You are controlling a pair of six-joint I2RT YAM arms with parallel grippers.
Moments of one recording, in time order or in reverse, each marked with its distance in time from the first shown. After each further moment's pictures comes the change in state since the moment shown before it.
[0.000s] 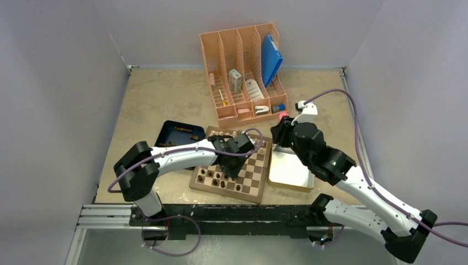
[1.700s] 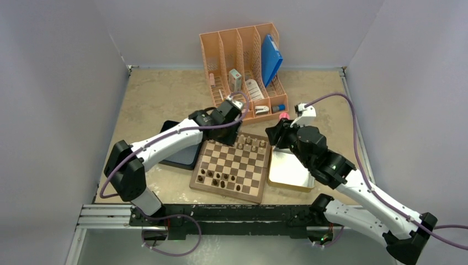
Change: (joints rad) left arm 0.182 -0.051 0.191 -0.015 -0.133 0.103; right arm 0.000 -0.037 -0.072 0.130 -0.096 -0.001
